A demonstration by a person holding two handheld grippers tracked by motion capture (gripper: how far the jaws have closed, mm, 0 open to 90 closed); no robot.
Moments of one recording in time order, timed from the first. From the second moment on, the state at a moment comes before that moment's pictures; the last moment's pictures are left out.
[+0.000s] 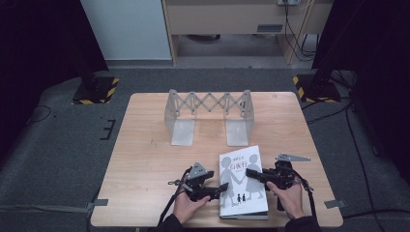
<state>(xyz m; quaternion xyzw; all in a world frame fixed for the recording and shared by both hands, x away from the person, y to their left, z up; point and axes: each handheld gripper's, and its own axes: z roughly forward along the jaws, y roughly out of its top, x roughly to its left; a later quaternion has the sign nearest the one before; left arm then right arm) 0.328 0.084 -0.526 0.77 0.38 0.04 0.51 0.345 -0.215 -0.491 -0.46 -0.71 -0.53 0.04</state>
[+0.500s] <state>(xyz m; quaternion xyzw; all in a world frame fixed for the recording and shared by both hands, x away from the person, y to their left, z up) 0.332 0.090 -0.528 0.74 0.38 -0.01 0.55 0.343 -0.203 -0.469 -0.43 -0.68 -0.59 0.04</state>
